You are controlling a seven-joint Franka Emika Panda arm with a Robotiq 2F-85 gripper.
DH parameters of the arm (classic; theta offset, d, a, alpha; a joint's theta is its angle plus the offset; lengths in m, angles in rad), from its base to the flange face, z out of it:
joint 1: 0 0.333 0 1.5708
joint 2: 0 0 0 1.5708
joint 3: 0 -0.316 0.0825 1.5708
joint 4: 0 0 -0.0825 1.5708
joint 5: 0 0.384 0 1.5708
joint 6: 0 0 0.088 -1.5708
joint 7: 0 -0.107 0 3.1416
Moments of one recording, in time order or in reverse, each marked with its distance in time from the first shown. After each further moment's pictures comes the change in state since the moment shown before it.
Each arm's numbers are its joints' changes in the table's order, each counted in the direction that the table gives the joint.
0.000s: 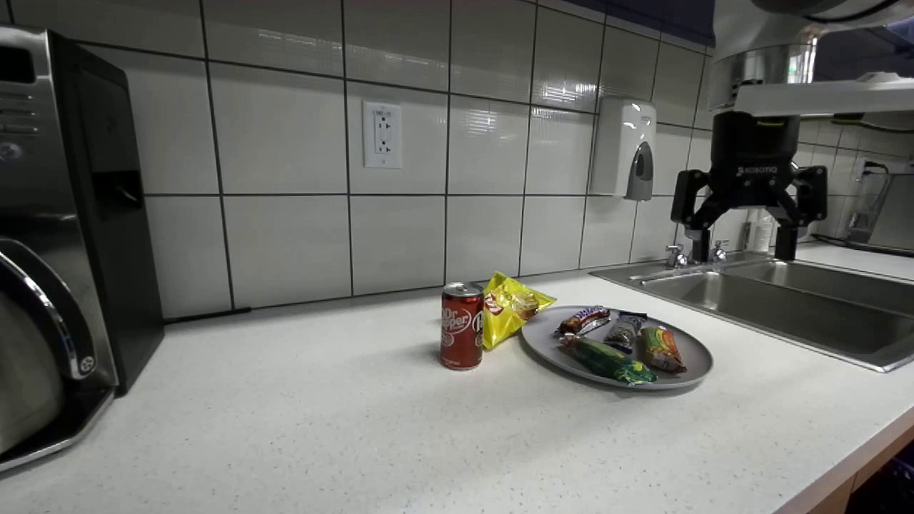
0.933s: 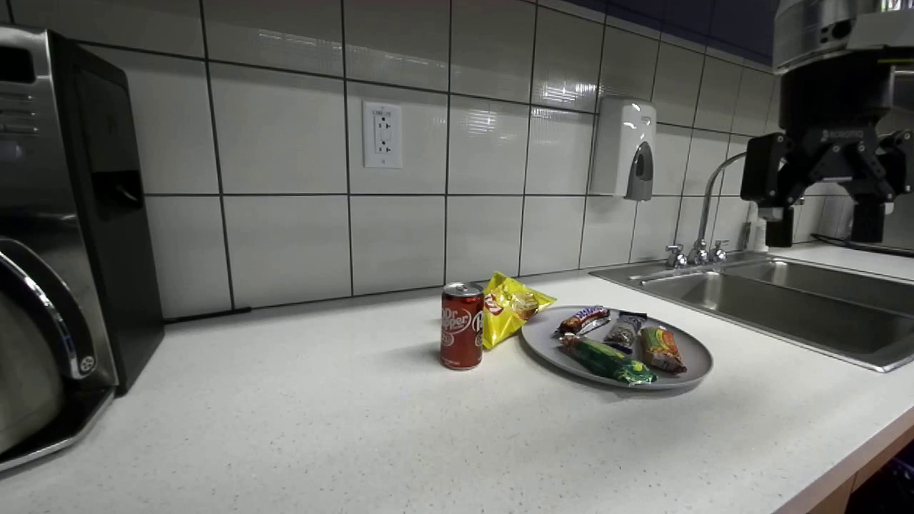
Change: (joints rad) arm -0.005 0.228 -0.002 0.106 0.002 -0.175 0.151
